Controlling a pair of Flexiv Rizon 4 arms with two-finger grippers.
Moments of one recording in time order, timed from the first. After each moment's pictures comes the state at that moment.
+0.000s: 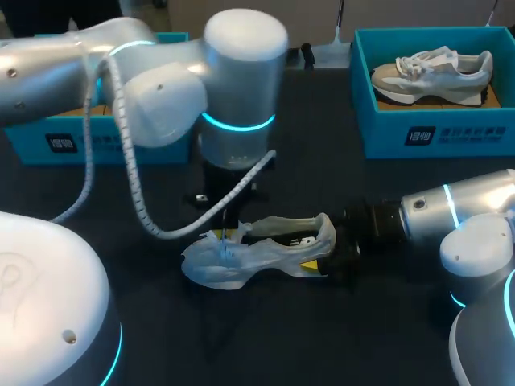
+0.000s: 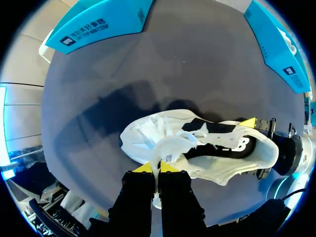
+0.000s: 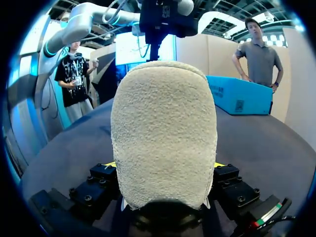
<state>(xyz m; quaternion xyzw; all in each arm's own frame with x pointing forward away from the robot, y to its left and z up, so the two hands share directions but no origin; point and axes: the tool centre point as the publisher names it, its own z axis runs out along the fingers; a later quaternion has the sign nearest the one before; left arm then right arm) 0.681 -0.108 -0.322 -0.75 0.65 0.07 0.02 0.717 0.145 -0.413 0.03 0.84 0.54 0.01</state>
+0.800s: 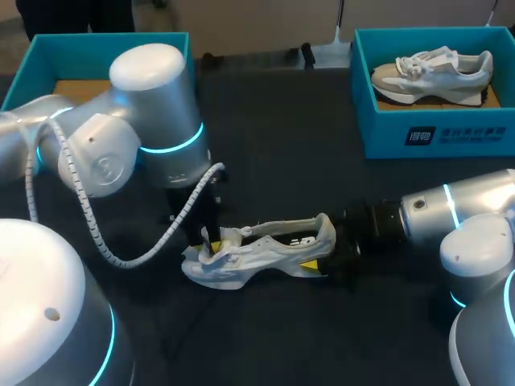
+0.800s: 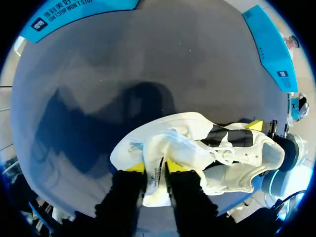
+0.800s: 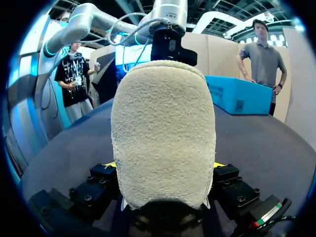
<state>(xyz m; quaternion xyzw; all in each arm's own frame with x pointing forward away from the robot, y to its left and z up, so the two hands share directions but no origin) 0.690 -0.083 -0.381 -0.74 0.67 0.00 -0.10 0.717 0.145 -0.413 0.03 0.84 0.54 0.01</state>
